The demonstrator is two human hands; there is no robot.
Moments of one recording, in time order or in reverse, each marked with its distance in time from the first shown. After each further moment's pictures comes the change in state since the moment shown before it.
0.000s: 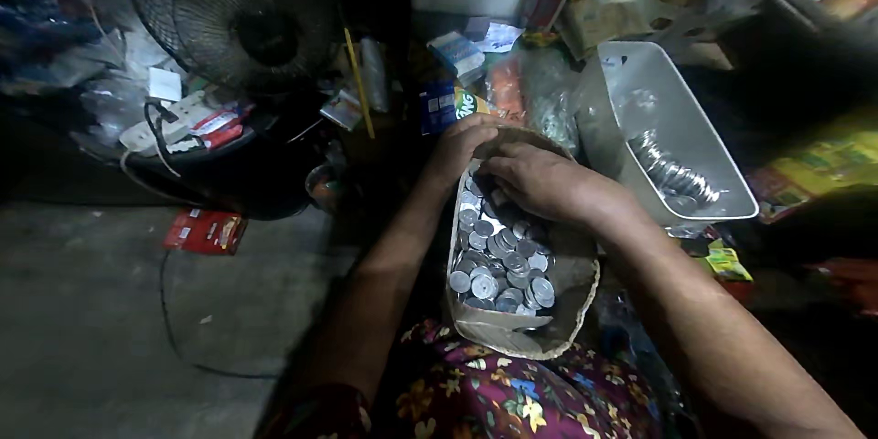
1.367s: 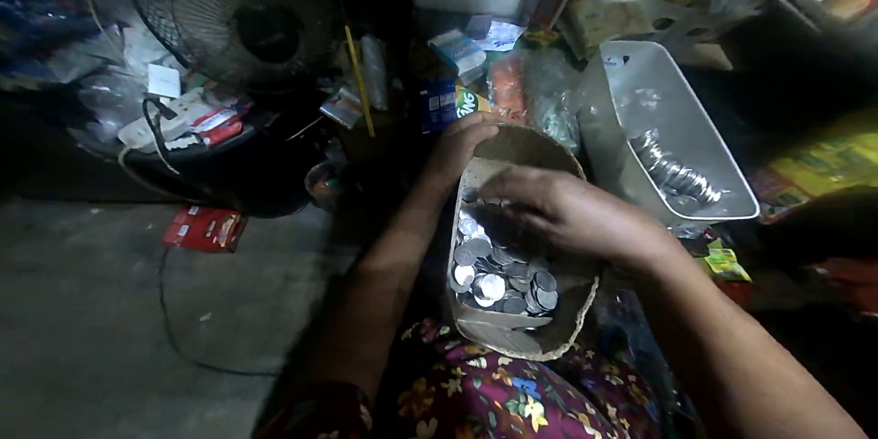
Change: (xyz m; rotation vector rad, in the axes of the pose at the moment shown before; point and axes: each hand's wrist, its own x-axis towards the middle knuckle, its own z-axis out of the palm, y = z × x) left_hand -0.001 0.002 -0.001 0.035 0.005 -0.003; right_hand -0.044 -0.011 0.004 0.264 0.157 -0.237
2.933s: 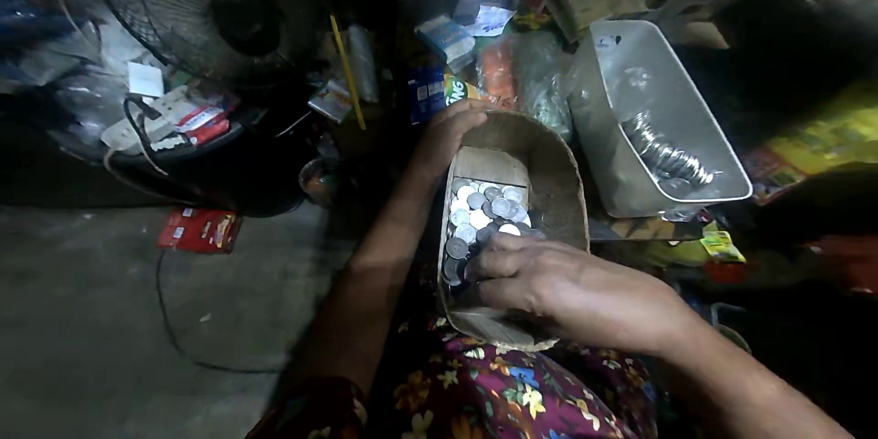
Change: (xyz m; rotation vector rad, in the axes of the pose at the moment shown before) left_hand 0.002 -0.005 -0.001 0.017 0.026 0.013; right_hand -0.040 -0.022 0.034 -0.086 -0.147 -0.365
